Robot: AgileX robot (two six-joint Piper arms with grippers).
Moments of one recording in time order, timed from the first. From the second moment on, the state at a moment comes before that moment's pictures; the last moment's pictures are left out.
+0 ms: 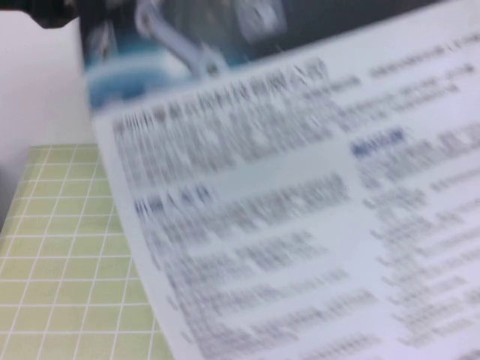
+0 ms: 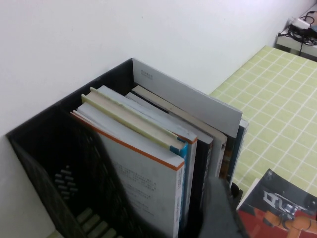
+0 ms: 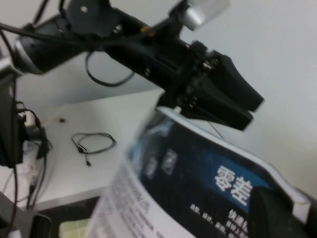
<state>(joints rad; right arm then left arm) 0.15 1.14 -1.70 1.13 1.29 -0.79 -0.18 1.22 -1.60 -0.74 1.04 0.68</state>
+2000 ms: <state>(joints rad) 1.11 1.48 -1.23 0.11 0.85 -0.59 -0.18 1.18 -1.54 -0.62 1.11 0.57</state>
